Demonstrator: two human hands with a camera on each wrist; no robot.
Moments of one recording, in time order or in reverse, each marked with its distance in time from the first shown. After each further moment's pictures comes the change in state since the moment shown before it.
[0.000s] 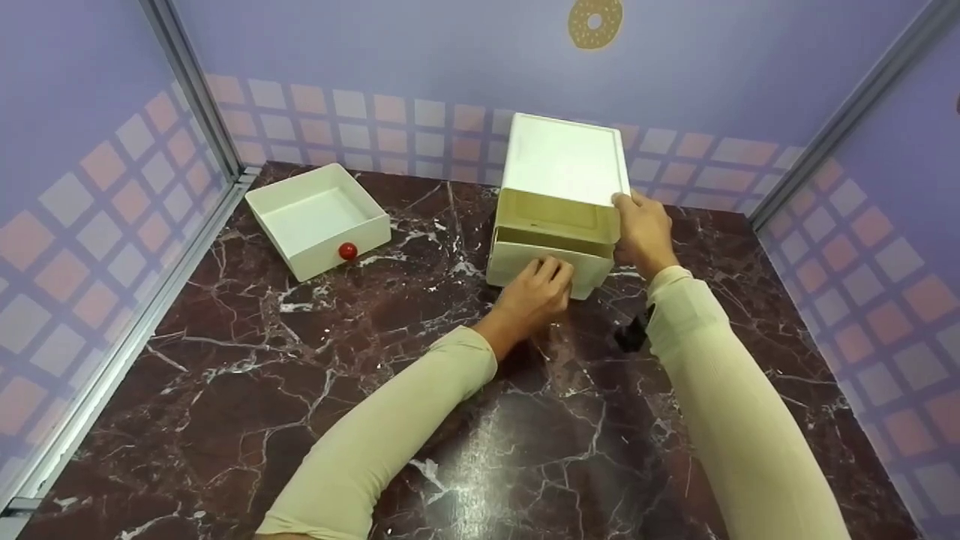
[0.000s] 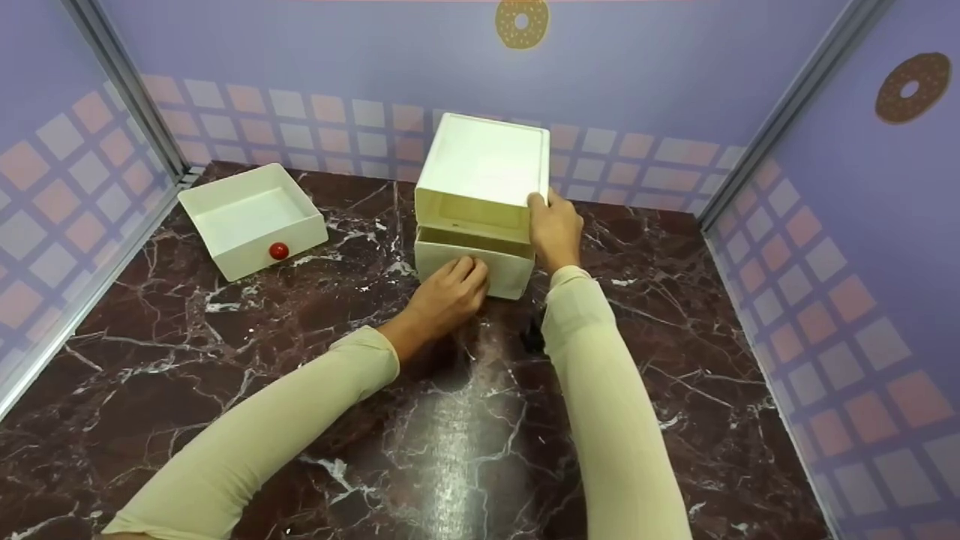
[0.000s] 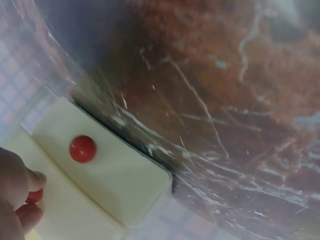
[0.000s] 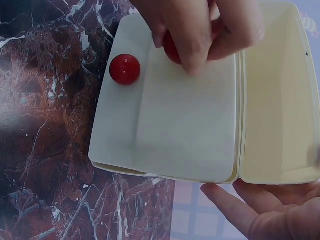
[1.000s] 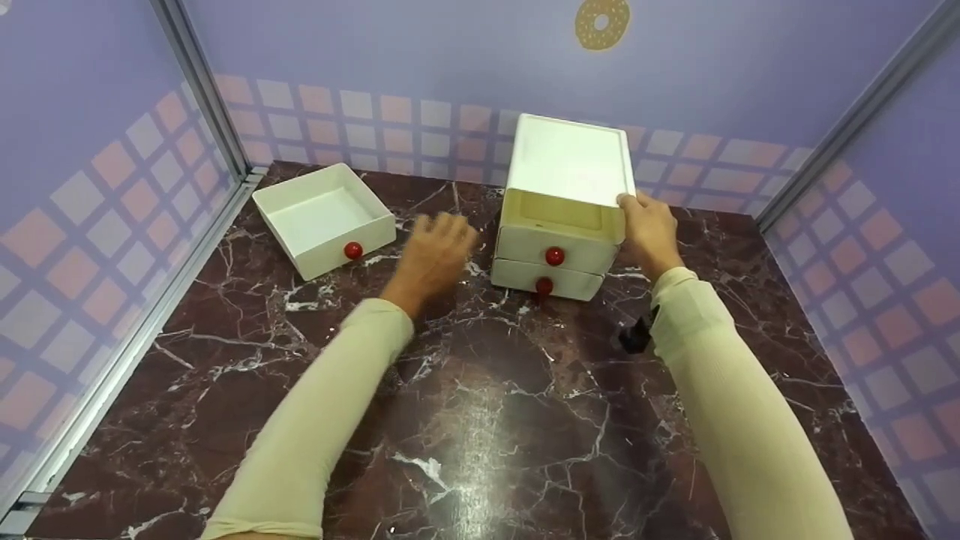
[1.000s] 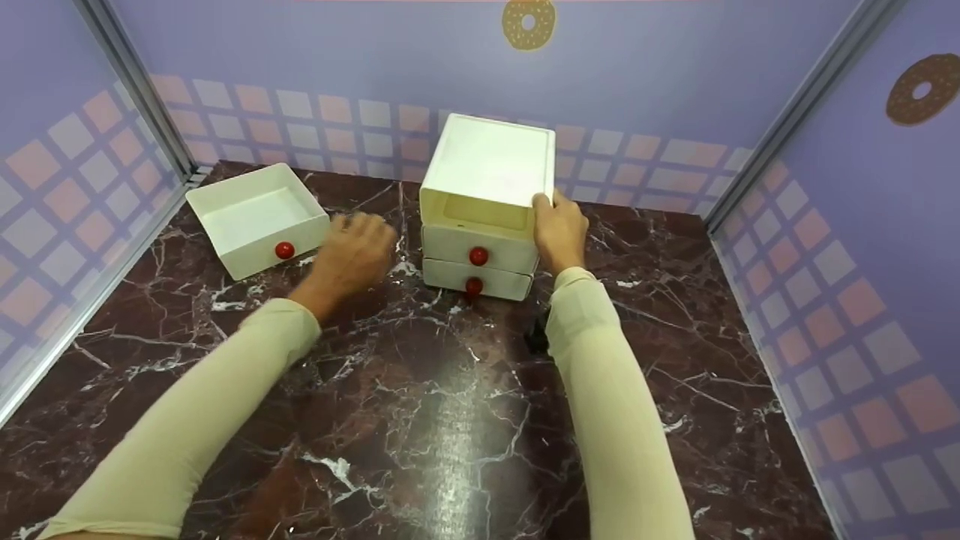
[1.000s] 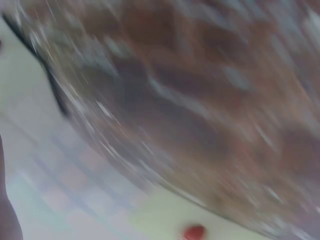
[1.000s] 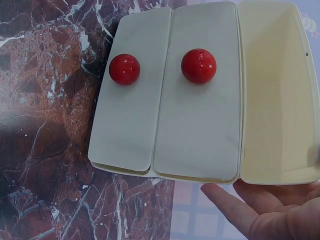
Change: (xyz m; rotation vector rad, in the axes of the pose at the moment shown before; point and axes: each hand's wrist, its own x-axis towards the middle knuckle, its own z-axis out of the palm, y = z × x) left_hand -0.075 -0.130 0.014 -0.104 -0.355 -0.211; right_hand 0.001 0.000 0.000 -0.035 0.018 -0.024
